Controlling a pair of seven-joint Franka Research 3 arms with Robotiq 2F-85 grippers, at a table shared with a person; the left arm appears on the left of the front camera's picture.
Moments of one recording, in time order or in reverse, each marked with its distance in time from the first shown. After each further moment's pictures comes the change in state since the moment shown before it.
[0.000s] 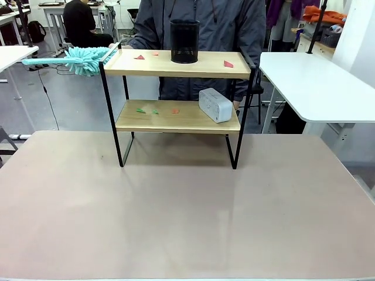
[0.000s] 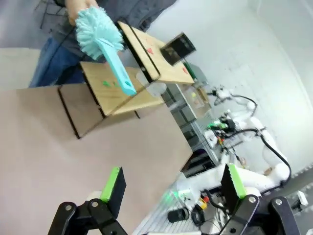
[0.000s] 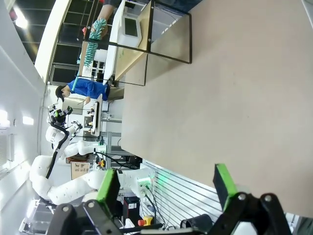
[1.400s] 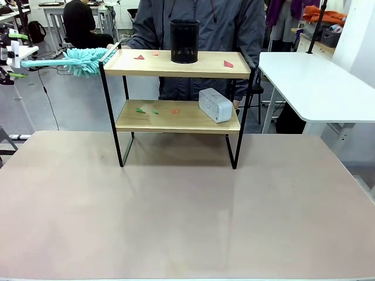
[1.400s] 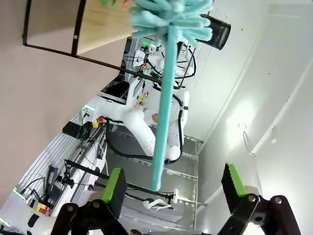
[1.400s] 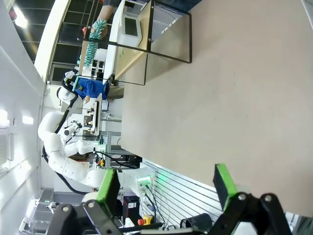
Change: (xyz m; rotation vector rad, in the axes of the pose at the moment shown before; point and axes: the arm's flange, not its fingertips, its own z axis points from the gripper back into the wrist) left arm 0.136 0.150 -0.151 -0.221 0.554 0.889; right arm 0.001 0.001 0.002 -0.001 0.003 0.002
